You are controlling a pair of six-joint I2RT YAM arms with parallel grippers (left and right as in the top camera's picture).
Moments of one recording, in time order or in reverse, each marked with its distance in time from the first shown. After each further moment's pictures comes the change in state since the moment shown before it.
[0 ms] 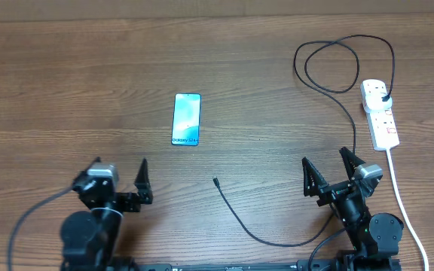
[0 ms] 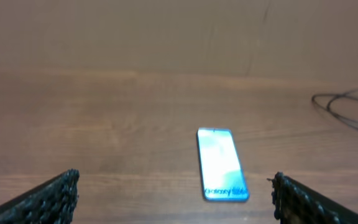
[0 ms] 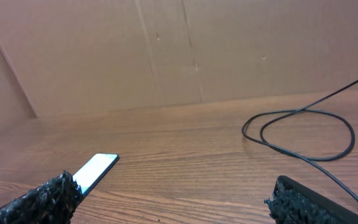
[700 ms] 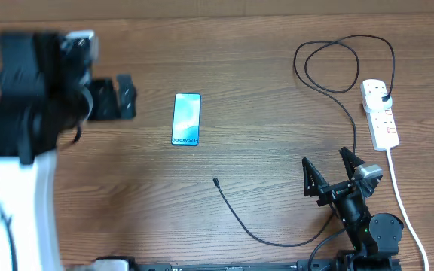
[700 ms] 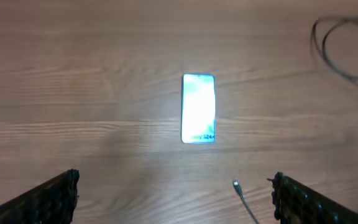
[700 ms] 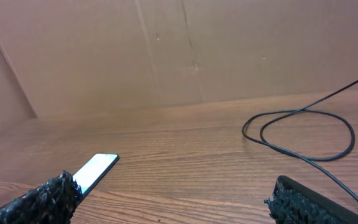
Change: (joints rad) left arm -0.031 1.260 1.574 -1.042 0.042 -0.005; right arm 0.000 -0.001 0.000 0.000 0.000 0.000
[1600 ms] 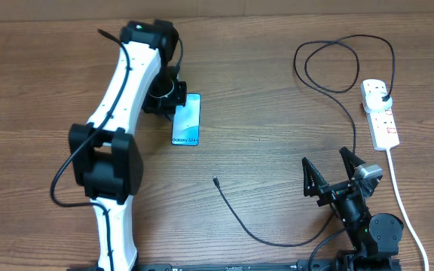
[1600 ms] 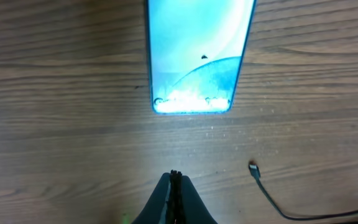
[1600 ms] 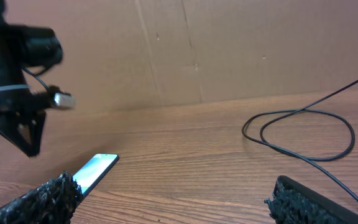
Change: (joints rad) left arm -0.189 0.740 0.055 -0.092 0.003 -0.109; right arm 0.000 0.000 0.000 0.000 0.000 0.000
